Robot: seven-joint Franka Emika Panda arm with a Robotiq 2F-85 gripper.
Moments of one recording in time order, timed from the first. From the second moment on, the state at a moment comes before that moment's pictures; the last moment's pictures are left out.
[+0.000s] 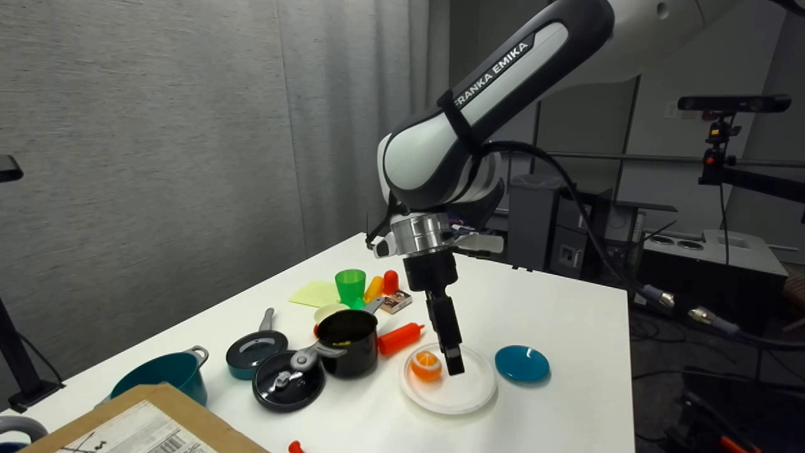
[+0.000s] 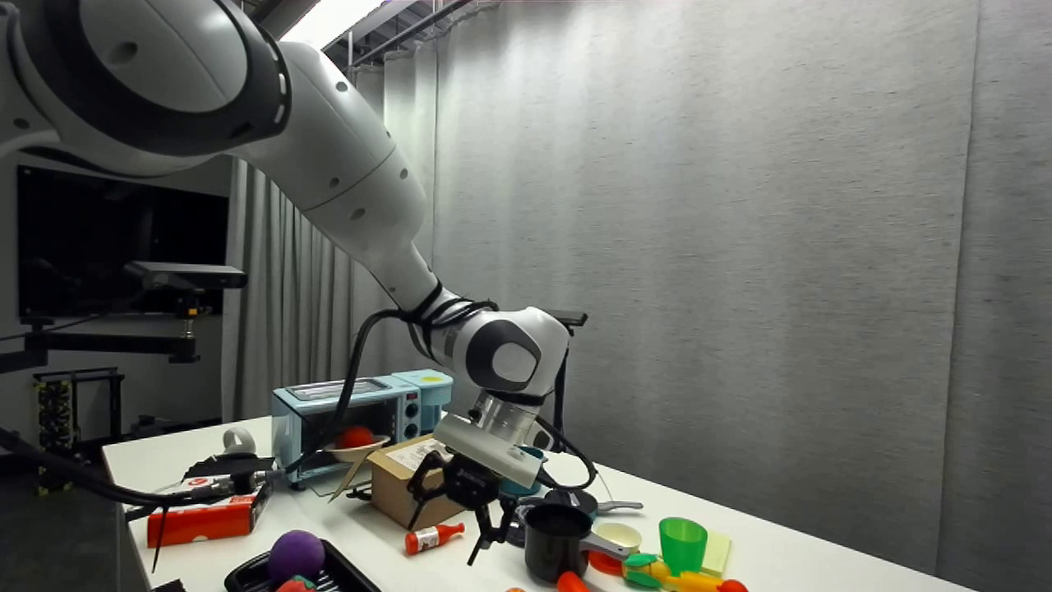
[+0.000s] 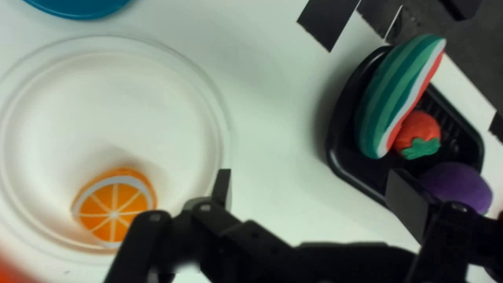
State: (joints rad) arm -0.02 0.45 0.08 -1.86 0.19 1.94 -0.67
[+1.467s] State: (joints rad) arm 0.12 0.54 -0.06 -1.97 -0.24 2.38 0.17
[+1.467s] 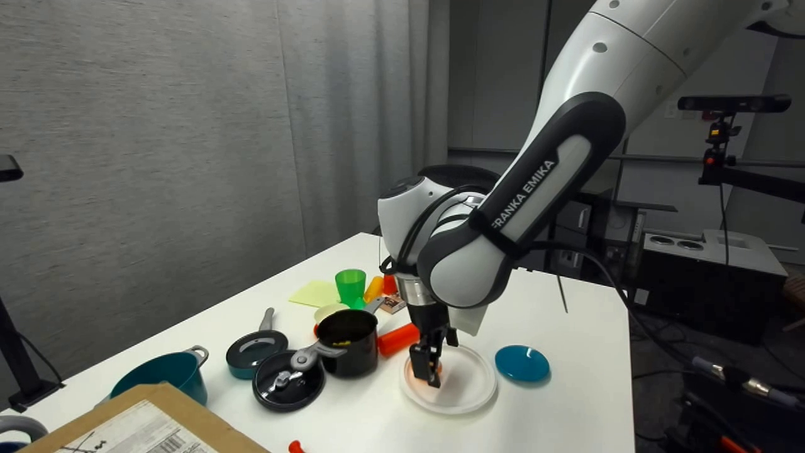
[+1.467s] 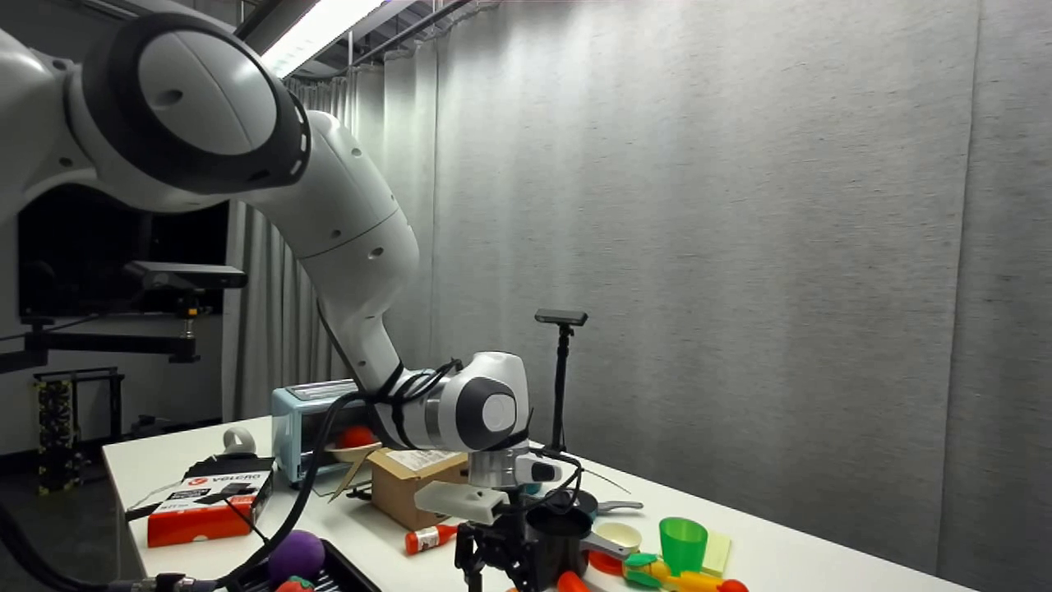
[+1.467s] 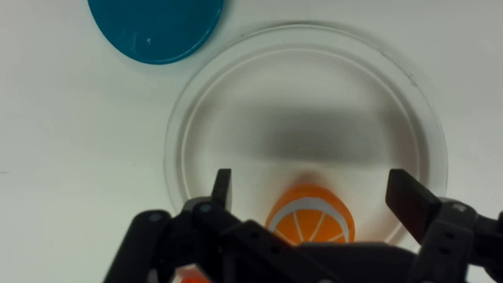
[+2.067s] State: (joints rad) arm 0.12 0.56 -0.08 -1.97 -0.25 2.46 0.19
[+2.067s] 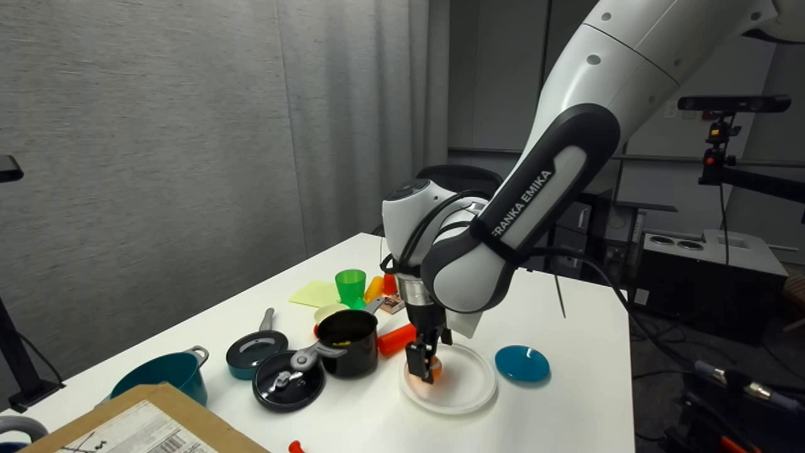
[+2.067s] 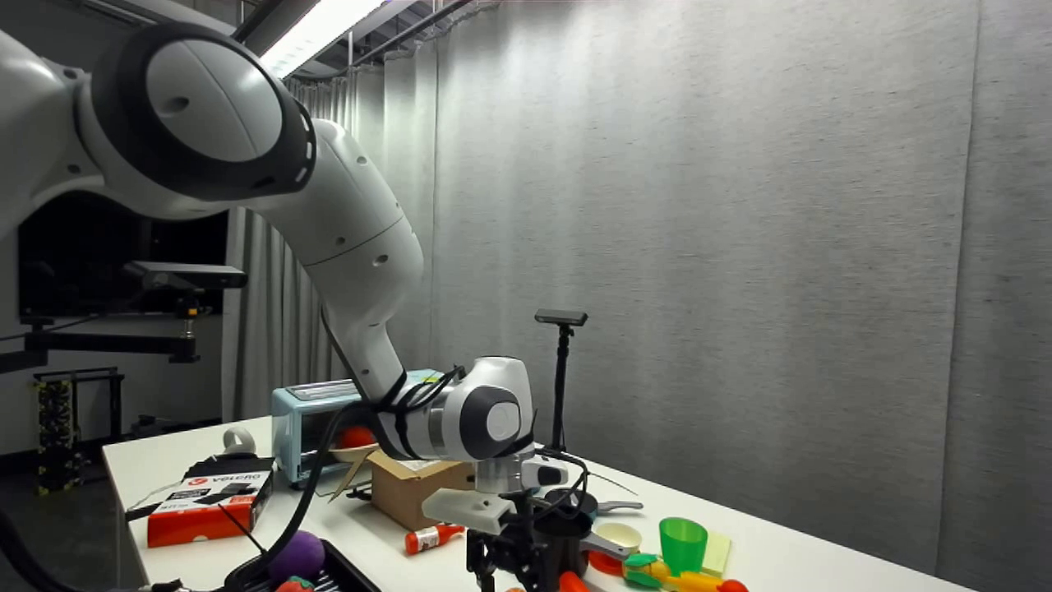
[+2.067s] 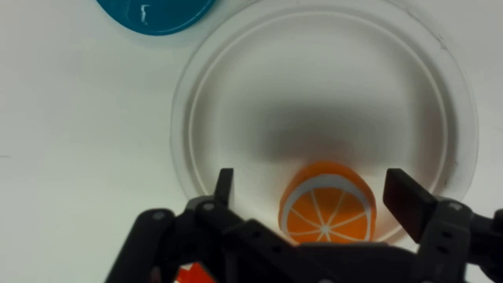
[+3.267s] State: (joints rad) arm 0.11 0.54 0.00 -1.95 -0.24 2.51 -0.02
